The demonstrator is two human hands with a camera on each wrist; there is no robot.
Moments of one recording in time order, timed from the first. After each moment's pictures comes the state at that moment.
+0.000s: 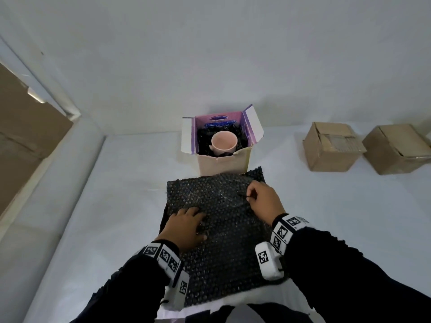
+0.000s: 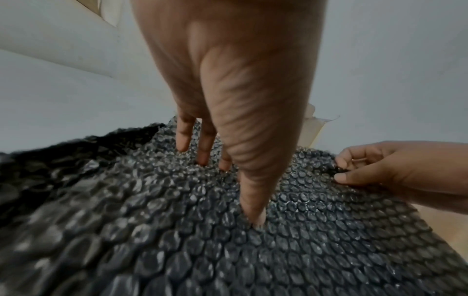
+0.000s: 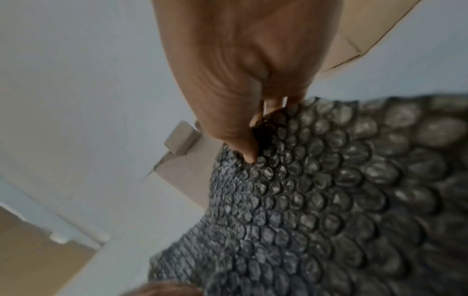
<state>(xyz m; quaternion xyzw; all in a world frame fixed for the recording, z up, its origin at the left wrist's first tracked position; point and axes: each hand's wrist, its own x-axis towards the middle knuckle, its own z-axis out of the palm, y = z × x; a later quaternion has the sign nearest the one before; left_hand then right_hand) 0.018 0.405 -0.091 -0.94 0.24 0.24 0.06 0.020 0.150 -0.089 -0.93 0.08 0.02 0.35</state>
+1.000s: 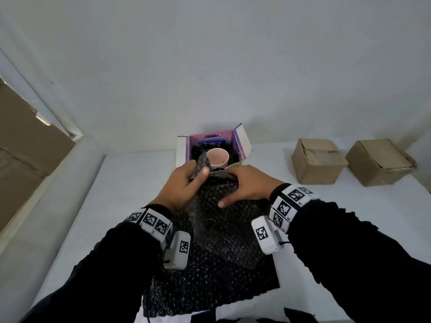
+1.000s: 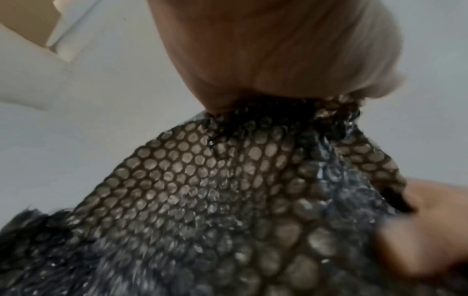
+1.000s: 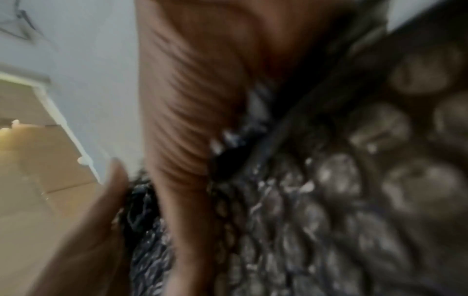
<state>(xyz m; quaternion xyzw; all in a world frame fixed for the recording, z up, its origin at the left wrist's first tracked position) 0.071 0.368 0.027 -0.83 0.29 -0.01 -0.48 0.047 0.148 0.045 -0.92 -0.16 0.13 0.34</state>
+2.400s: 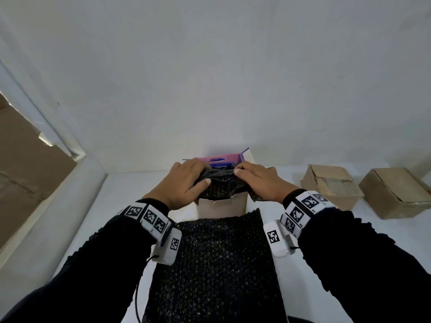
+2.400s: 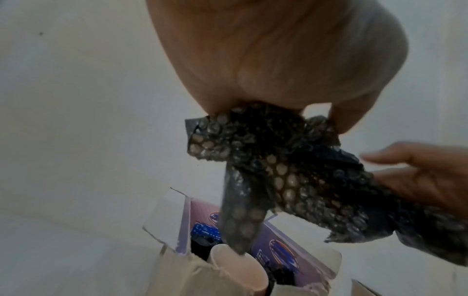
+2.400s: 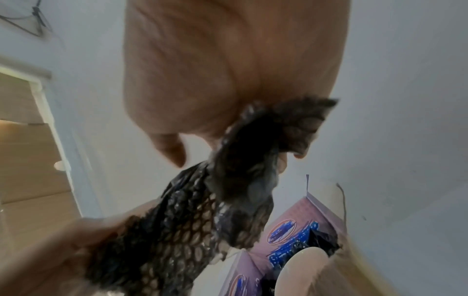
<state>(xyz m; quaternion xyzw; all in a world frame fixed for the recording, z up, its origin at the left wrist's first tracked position) 0.154 0.375 0.061 -0.90 0.39 -0.07 -0.16 0.113 0.126 0.068 -0.94 -0.09 0.04 0.32</state>
